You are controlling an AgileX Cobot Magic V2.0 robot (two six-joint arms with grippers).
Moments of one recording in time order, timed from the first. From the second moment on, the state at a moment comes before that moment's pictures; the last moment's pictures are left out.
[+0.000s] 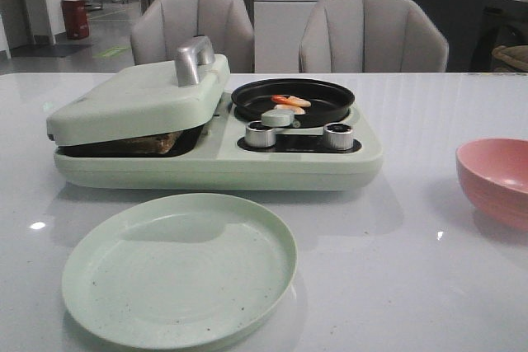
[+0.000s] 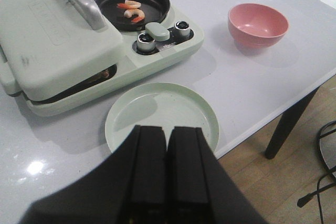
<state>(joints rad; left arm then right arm) -0.35 0.43 -0.68 -0.43 0.86 0.36 0.31 0.38 -0.57 -0.04 1.03 0.12</state>
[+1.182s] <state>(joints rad) -0.28 0.34 -0.60 -0.03 0.76 0.04 0.31 0.38 -0.57 -0.04 1.03 0.12</state>
